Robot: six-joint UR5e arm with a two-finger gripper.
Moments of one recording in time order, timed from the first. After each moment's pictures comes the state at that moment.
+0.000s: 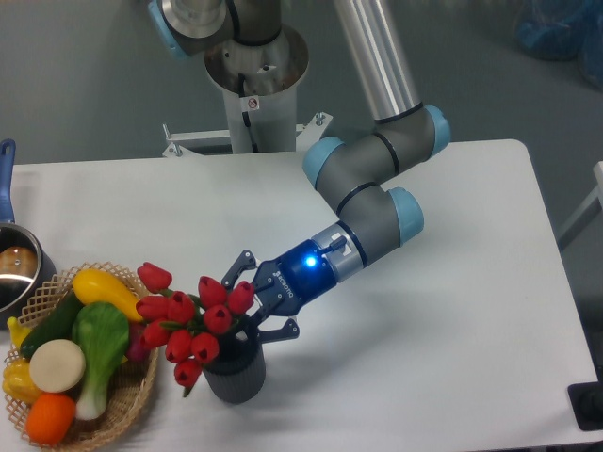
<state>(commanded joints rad) 2.55 -2.11 -1.78 -0.78 0.07 1.40</state>
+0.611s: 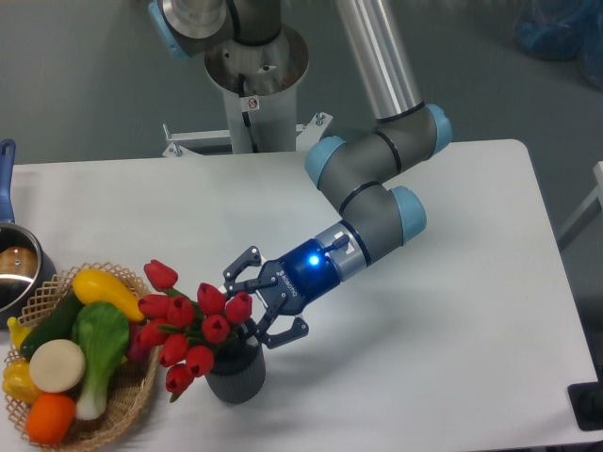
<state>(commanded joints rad) 2.56 -2.10 -1.79 -0.78 0.07 1.45</state>
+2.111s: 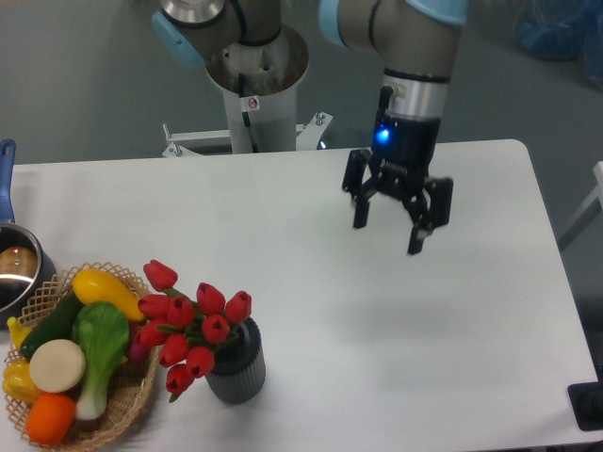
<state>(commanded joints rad) 2.69 -1.59 -1.82 -0.80 1.33 1.47</state>
